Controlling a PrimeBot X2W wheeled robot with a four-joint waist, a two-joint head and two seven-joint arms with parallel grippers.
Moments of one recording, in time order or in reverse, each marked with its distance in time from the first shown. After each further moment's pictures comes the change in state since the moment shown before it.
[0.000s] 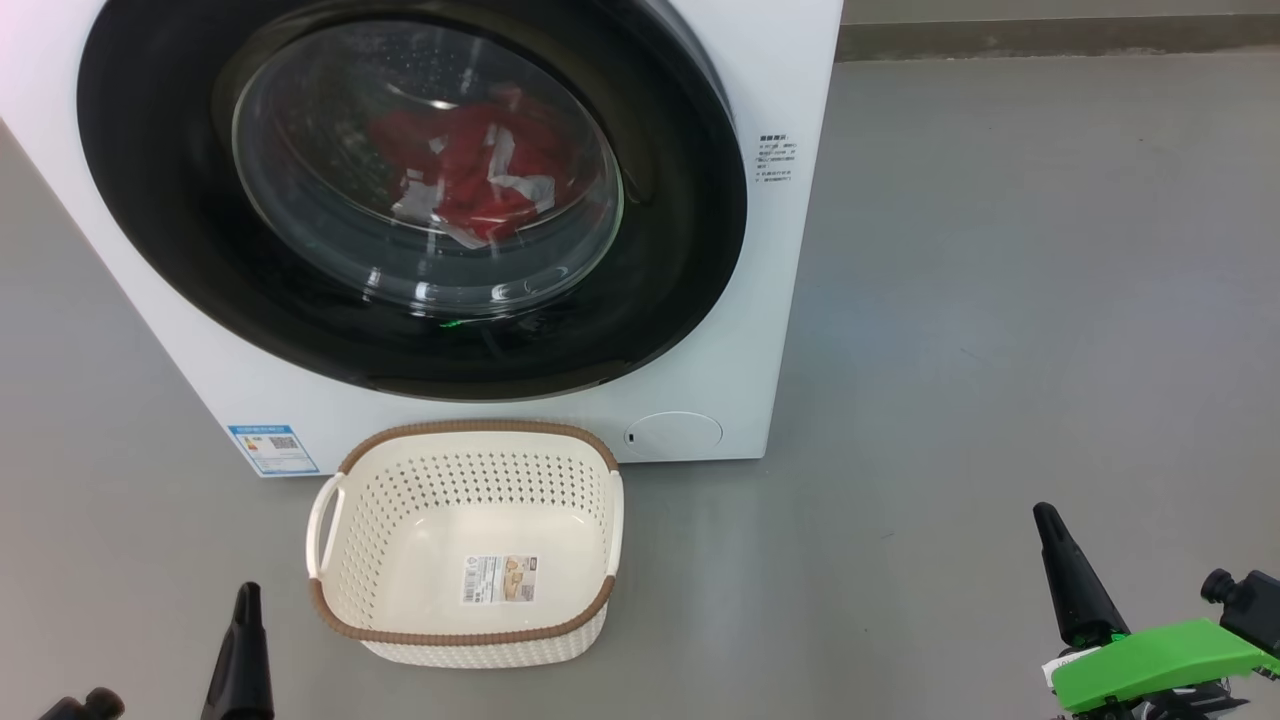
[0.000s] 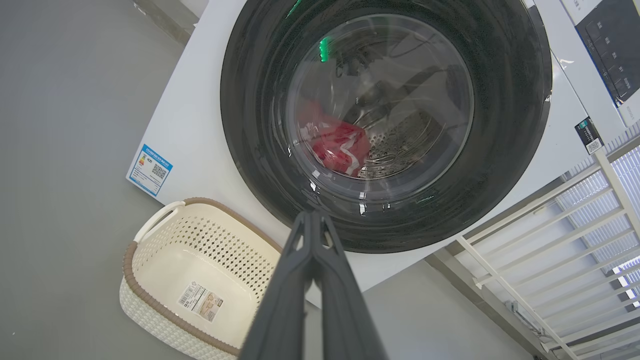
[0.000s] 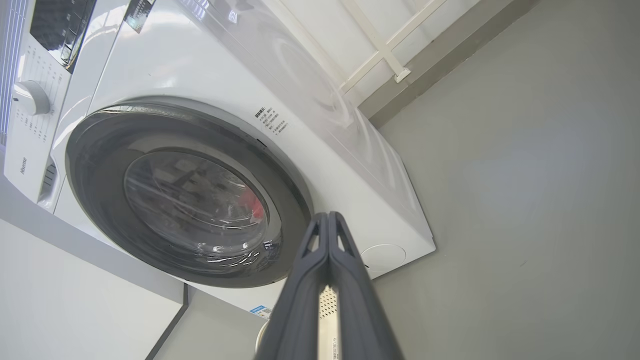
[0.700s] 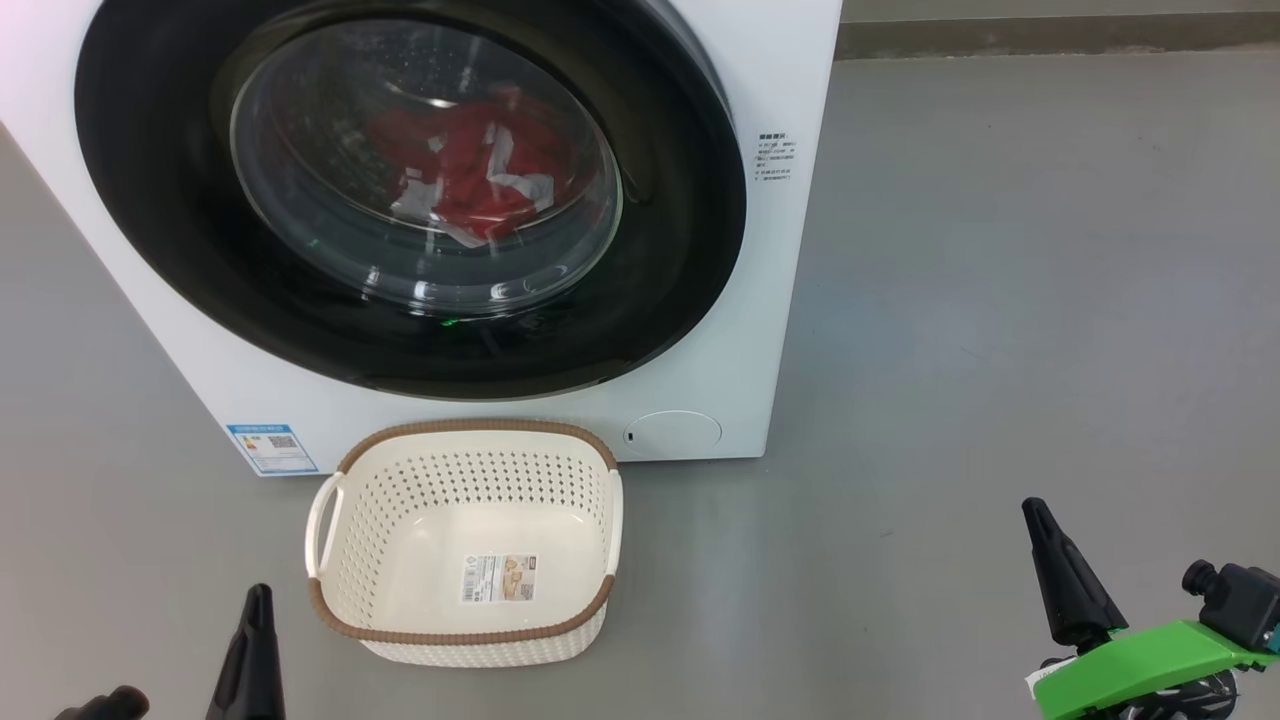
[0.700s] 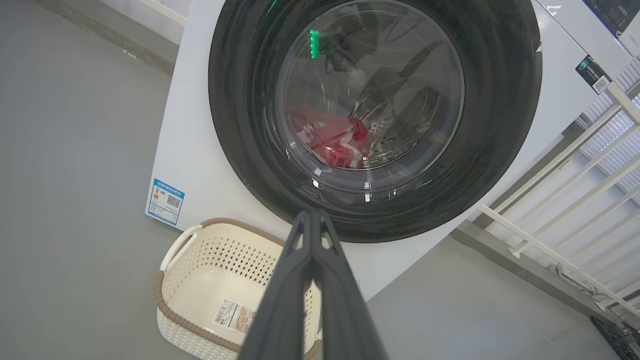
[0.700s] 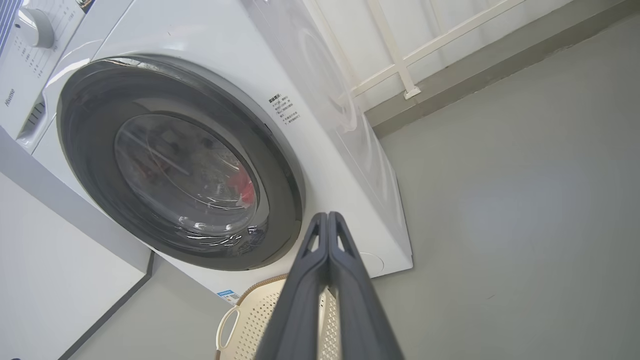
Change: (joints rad) left arm 0.022 0.001 -0.016 -0.016 0.208 0.000 -0.057; right arm 0.000 -0.033 0.044 -0.011 -0.179 0.000 -0.062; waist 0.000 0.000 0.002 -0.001
